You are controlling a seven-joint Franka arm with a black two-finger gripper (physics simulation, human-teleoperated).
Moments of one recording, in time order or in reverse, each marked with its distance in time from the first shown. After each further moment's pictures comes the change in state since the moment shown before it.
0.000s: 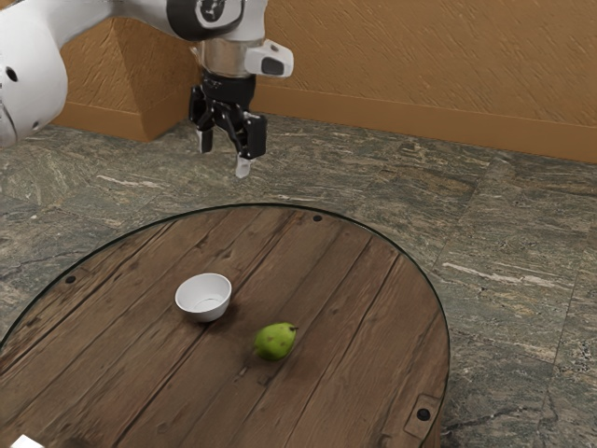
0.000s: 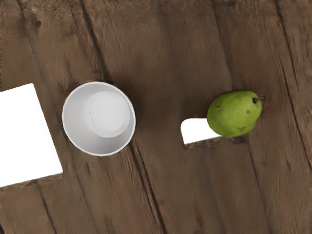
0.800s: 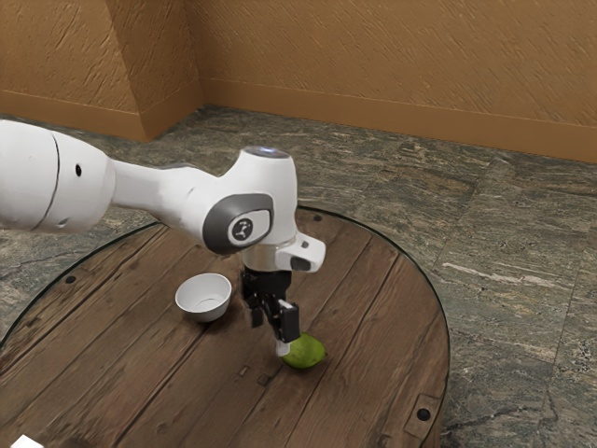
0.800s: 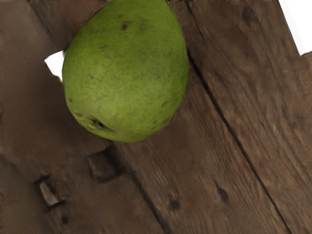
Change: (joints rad) arm -0.032 -0.097 -0.070 -0.855 -0.202 0.755 0.123
